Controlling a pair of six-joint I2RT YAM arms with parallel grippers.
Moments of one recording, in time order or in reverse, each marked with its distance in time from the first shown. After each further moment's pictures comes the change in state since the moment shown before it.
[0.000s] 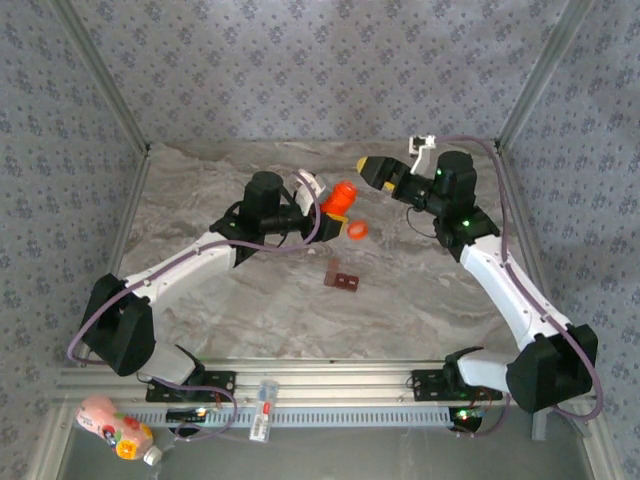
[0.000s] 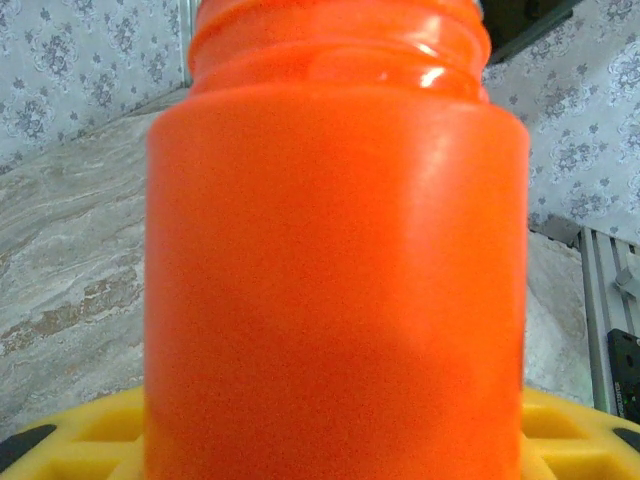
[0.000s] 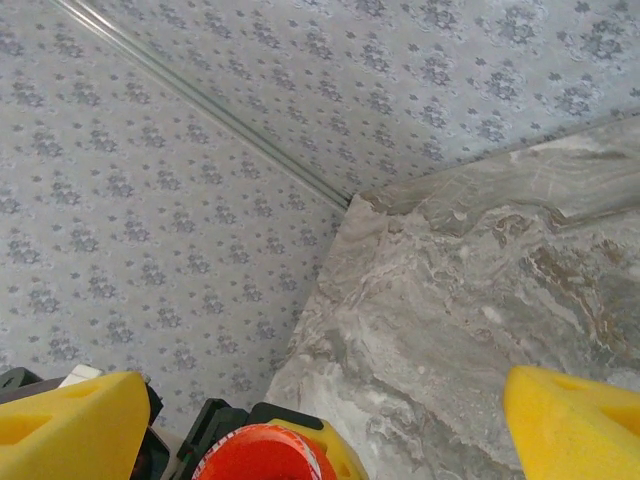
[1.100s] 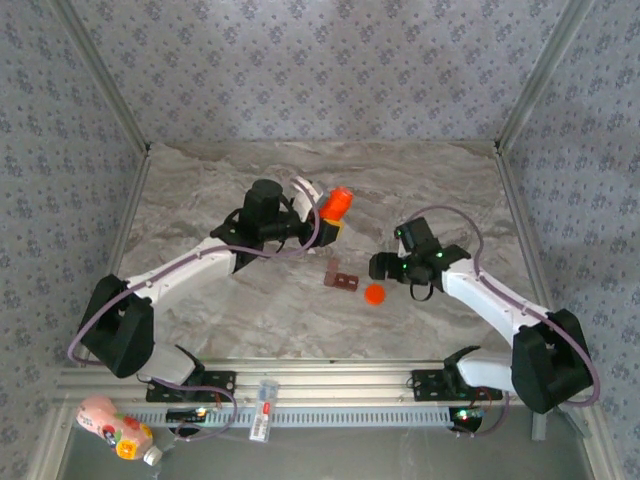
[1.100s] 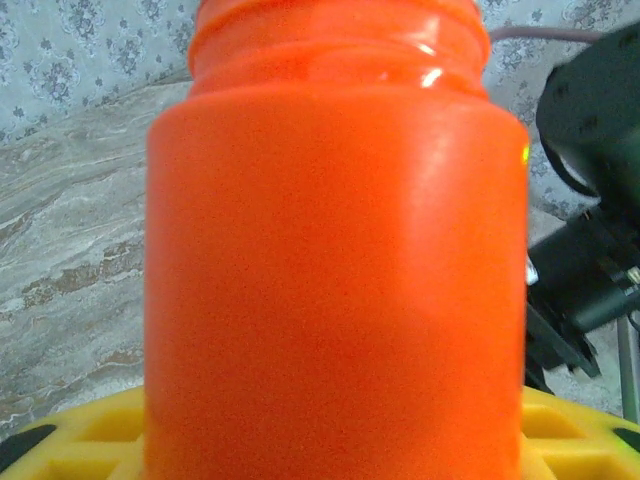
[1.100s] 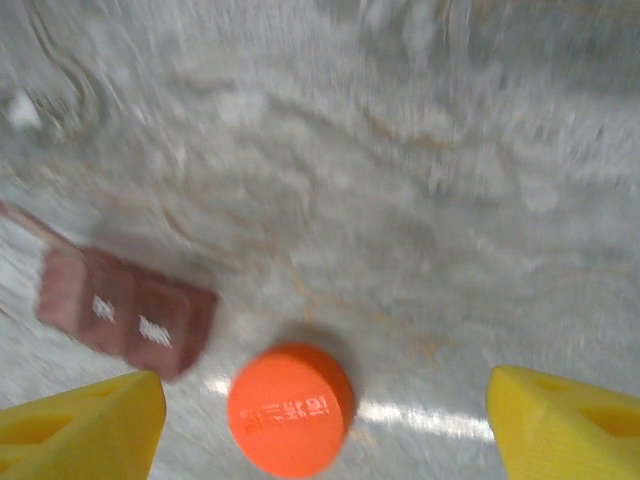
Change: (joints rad) left arm 0.000 -0.015 -0.079 0.035 -0.055 -0.011; right arm 0.151 0.002 -0.352 -0.563 0.427 -0.298
